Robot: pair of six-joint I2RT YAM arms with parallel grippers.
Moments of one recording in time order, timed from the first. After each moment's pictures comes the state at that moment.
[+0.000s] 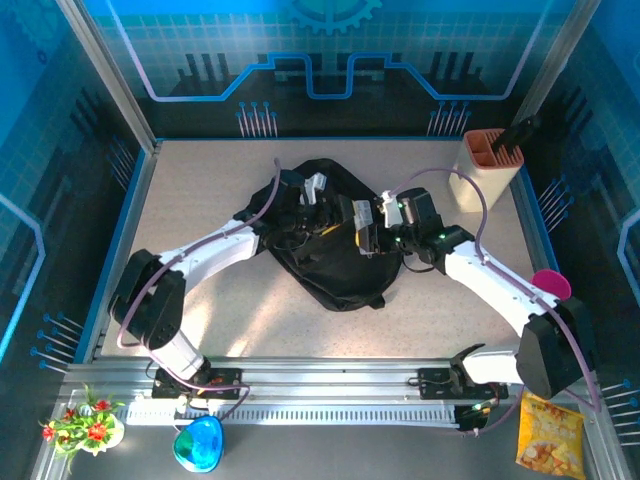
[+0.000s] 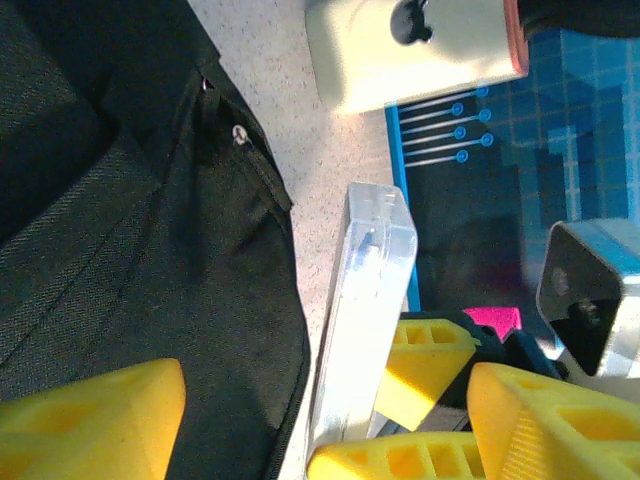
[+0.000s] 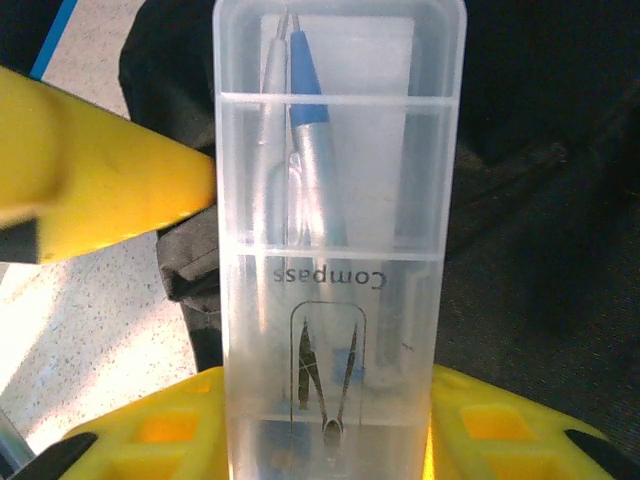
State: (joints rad) left arm -0.55 1.64 1.13 -0.02 0.51 -0.96; right arm 0.46 1.31 0.93 -0.39 -0.30 0.34
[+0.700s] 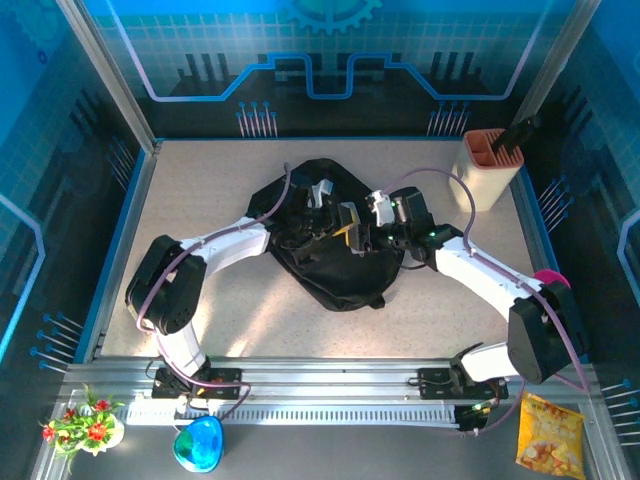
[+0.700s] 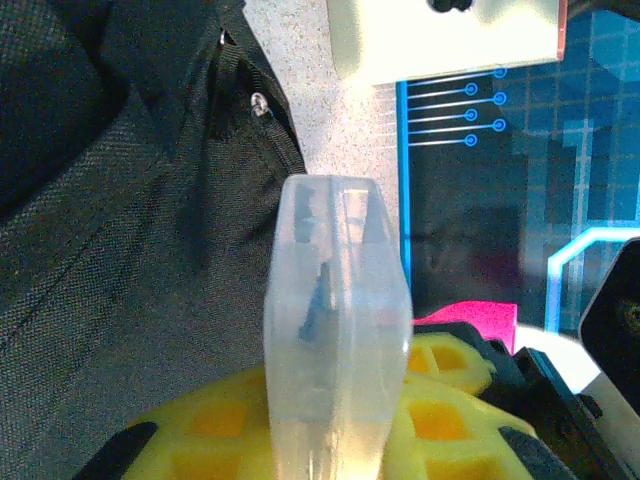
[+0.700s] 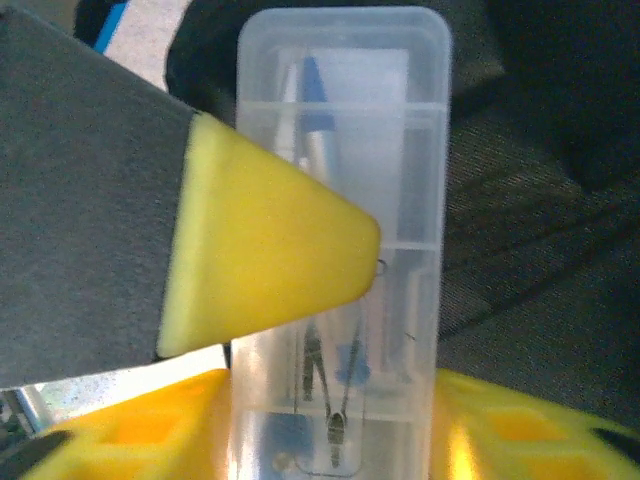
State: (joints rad) left arm -0.54 1.75 1.15 0.05 0.58 -1.02; right arm 0.46 1.39 0.91 -0.24 -0.41 0.36
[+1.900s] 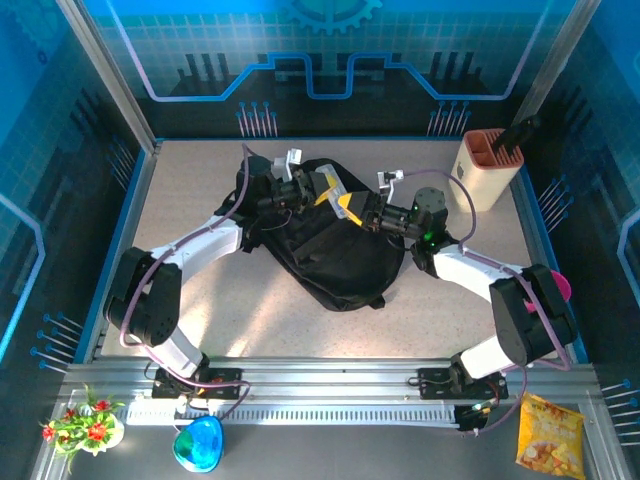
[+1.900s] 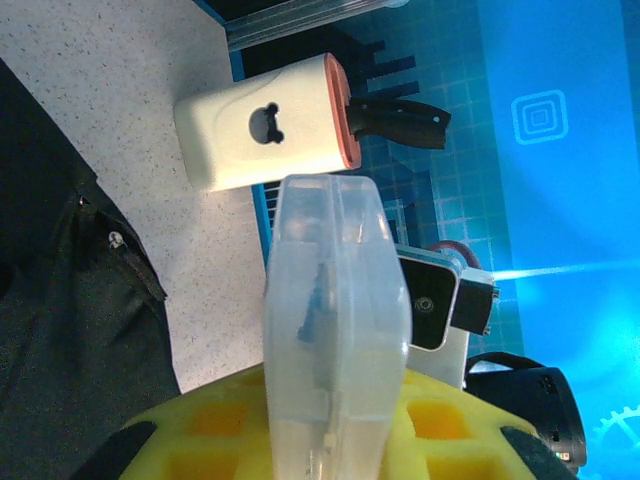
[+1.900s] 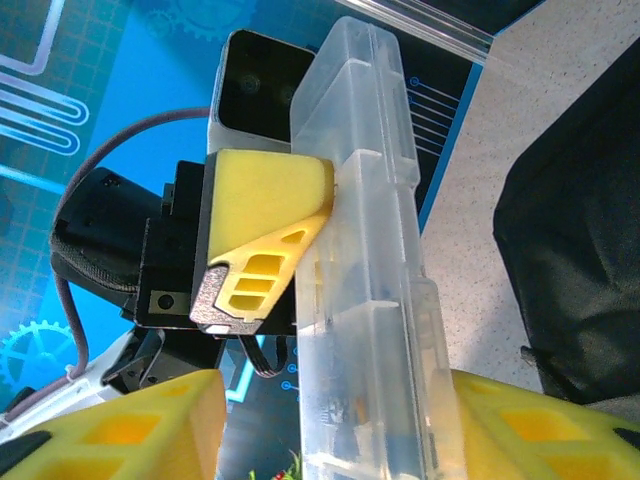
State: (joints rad) left arm -0.38 1.63 1.08 0.37 0.70 -1.19; right arm 0.37 1.49 0.75 0.75 -0.79 1.18
